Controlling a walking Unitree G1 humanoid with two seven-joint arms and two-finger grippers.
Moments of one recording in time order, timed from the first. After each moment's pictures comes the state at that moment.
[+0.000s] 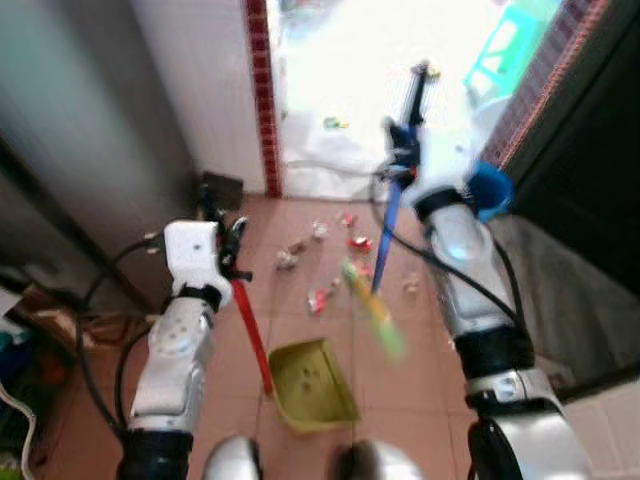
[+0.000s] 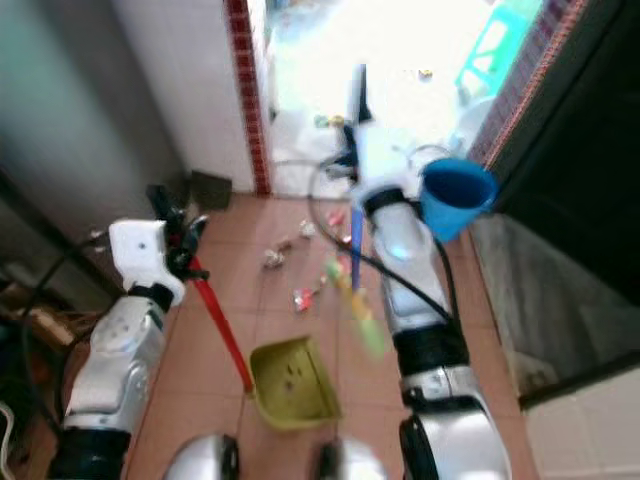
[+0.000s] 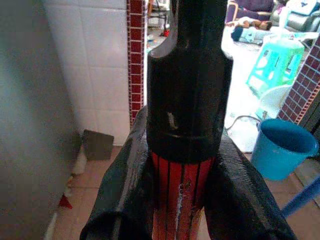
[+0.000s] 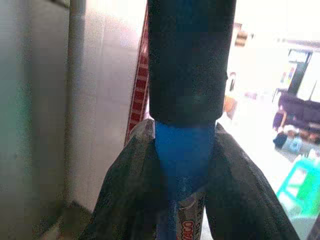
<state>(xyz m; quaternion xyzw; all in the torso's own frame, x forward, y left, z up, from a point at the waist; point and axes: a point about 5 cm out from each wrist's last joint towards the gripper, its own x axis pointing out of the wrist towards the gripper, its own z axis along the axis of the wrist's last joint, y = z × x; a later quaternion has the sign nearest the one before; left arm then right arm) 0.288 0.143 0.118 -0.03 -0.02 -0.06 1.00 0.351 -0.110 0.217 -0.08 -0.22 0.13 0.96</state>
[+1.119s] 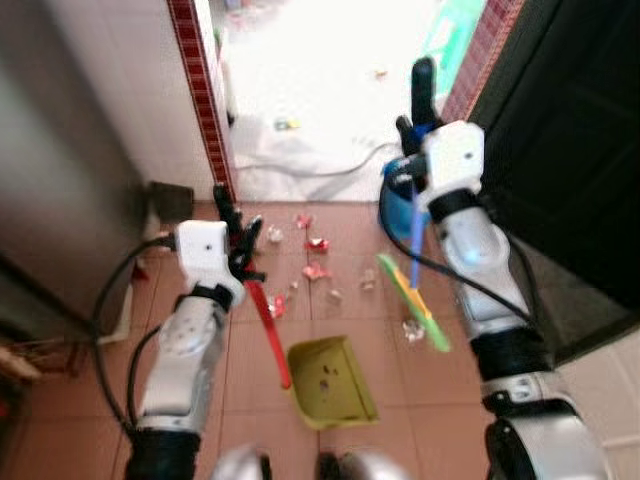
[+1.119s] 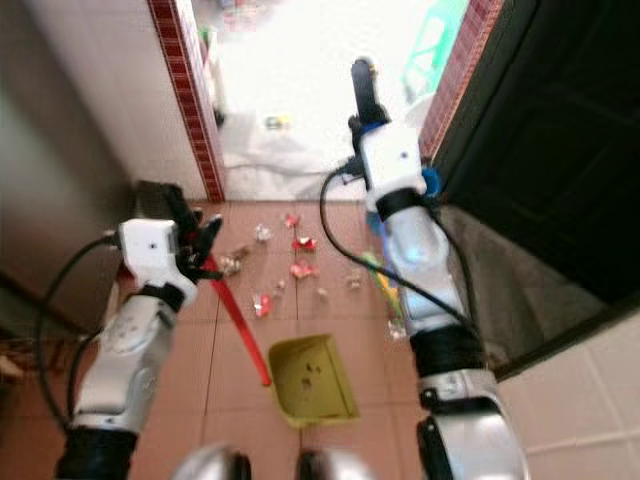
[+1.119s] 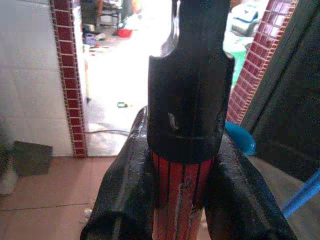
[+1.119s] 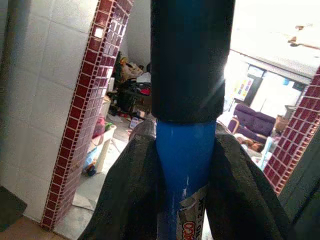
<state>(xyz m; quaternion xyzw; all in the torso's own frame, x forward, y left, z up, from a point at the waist) 0.289 0.136 0.121 -0.05 -0.03 -0.08 0.99 0.348 -0.120 0.211 -0.14 -0.24 0.12 0.95</state>
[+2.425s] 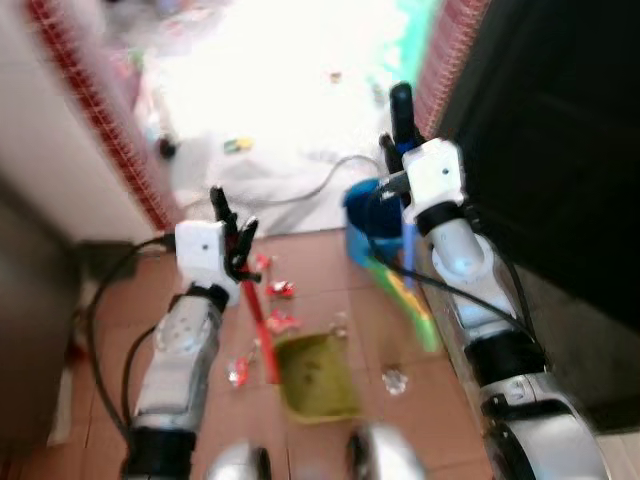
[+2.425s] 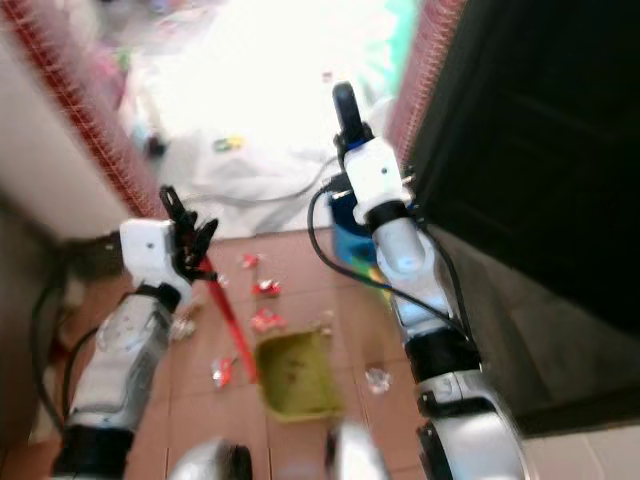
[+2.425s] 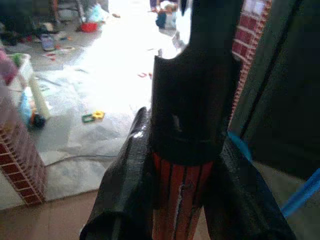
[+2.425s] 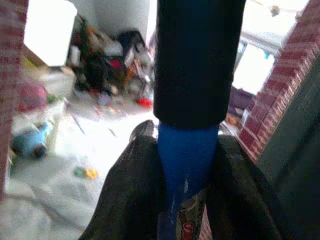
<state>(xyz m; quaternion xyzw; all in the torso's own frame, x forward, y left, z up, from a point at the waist) 0.290 0.126 0.117 -0.02 -0.01 -0.10 0.99 0.348 -0.129 0.185 -0.18 -0.20 0.11 0.96</state>
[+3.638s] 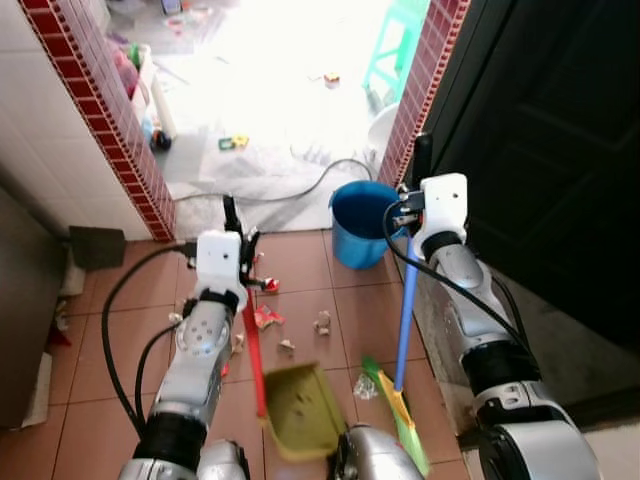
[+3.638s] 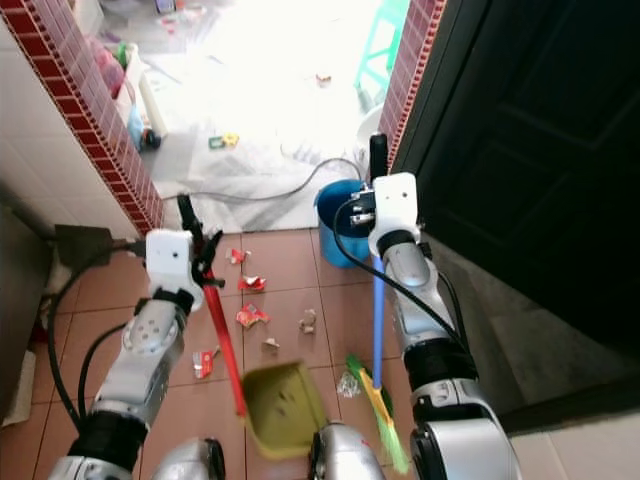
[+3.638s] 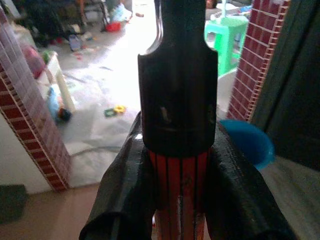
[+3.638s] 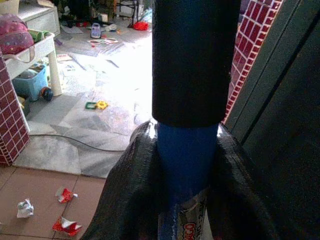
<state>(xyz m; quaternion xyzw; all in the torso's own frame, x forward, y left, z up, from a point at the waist) 0.302 0.135 0.096 0.05 -0.02 -0.04 1.00 0.355 -0.141 0.136 -0.07 -0.03 0.06 1.00</state>
